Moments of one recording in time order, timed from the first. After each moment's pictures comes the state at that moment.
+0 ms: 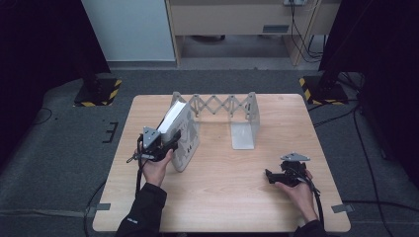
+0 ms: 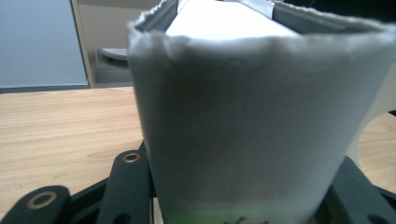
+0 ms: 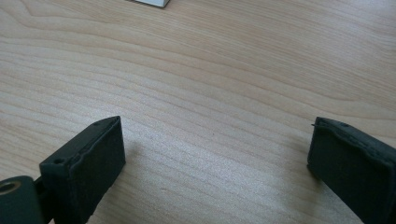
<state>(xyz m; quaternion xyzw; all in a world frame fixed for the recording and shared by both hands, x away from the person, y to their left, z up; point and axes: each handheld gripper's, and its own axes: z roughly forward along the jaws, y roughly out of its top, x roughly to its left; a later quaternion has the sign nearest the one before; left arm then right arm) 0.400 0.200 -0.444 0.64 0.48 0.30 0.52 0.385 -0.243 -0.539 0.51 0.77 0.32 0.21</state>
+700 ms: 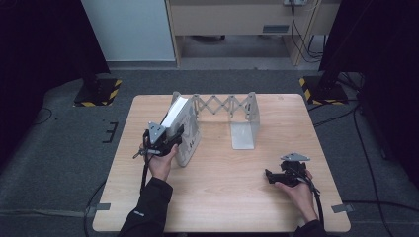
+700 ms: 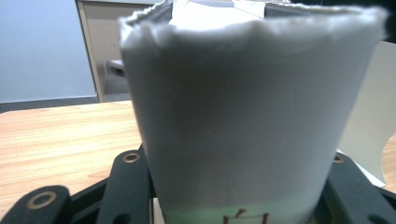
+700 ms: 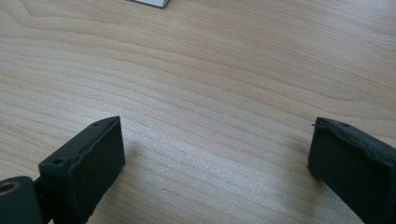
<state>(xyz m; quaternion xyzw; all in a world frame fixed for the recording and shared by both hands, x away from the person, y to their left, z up) 0.418 0.188 -0.446 0.63 0.48 0.33 0.51 0.386 -0.242 -0.539 0.51 0.77 0.32 0.21</state>
